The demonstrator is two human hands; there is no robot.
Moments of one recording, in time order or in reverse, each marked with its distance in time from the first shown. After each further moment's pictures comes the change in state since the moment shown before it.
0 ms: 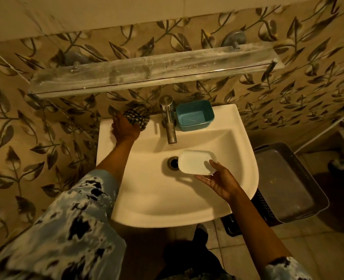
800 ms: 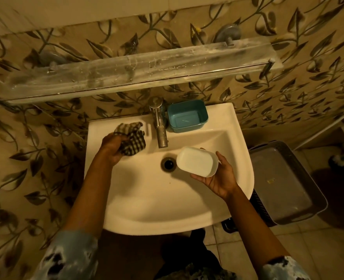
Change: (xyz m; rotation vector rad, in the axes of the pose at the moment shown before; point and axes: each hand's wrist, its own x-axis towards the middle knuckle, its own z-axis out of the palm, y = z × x) left_hand -0.035 -0.005 -0.011 -0.872 -0.348 -0.435; right_hand 0.016 -0.026 -0.009 0.123 -0.223 0.057
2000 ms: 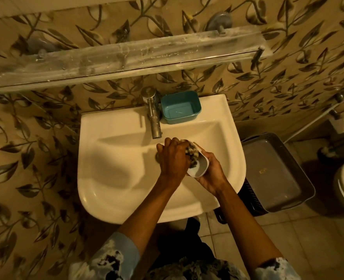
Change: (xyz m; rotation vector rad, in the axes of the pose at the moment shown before) left_hand -0.092 -0.100 0.132 1.325 0.071 0.856; right_hand -0.014 0.023 0.013 -0.173 0.148 -0.113
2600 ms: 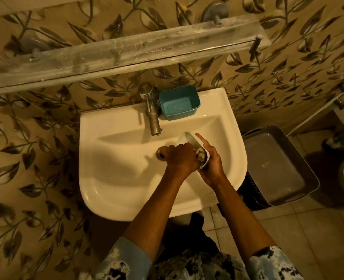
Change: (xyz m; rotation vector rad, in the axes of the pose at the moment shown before) left_hand 0.004 0.028 -0.014 0.101 -0.477 -0.169; right_hand 0.004 0.003 0.005 -0.123 0.110 -0.223
